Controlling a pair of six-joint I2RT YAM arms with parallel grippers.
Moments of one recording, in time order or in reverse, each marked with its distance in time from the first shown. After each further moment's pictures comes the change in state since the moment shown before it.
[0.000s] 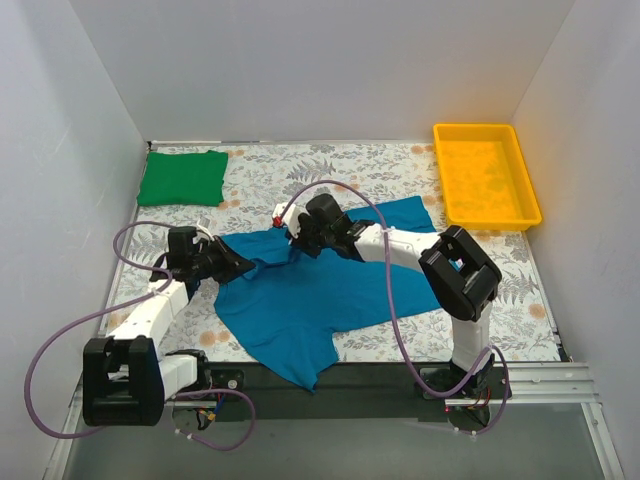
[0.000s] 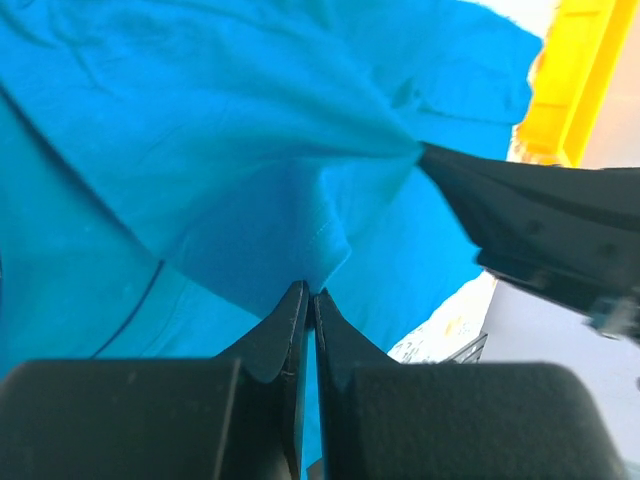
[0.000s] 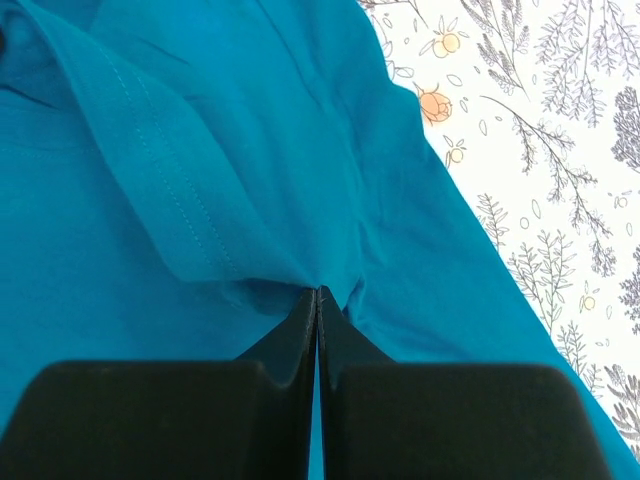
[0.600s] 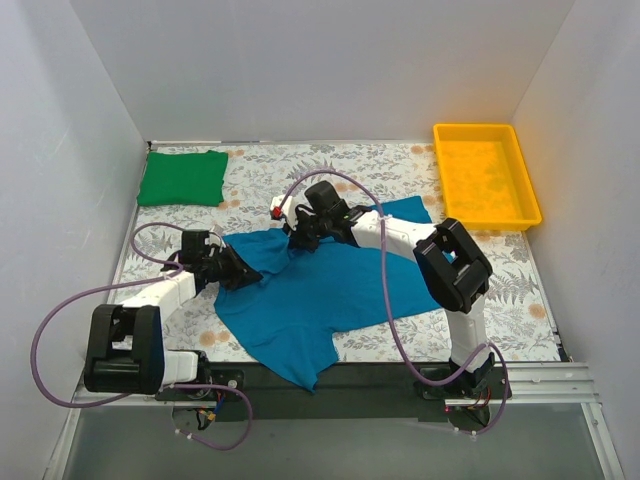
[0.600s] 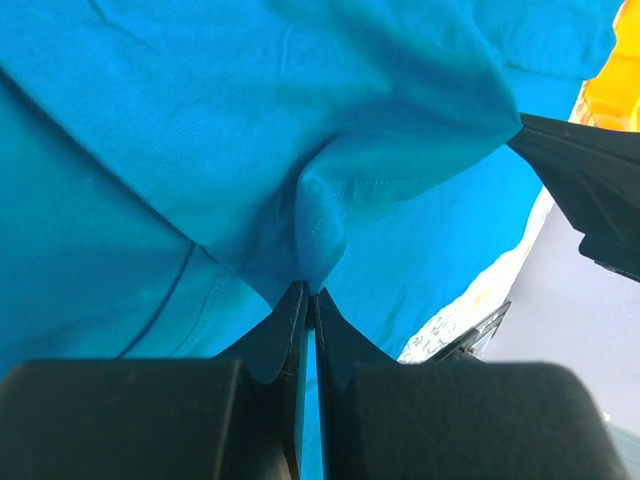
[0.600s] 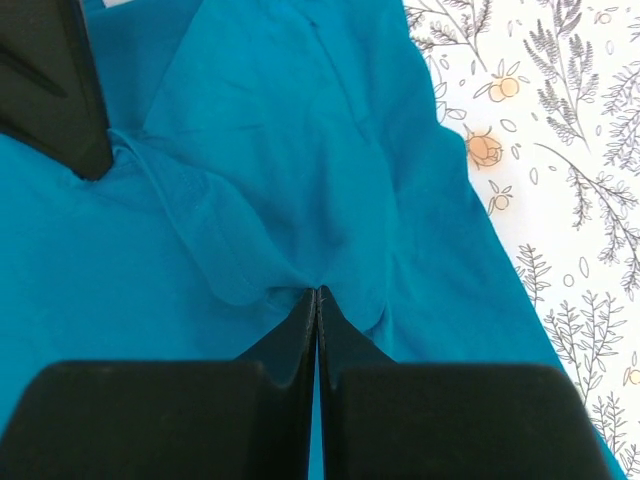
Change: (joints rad) left arm -0.047 0.178 -0.006 0.011 0.017 0.039; right arm -0.060 0.079 0.161 -0.148 -0.235 -0.024
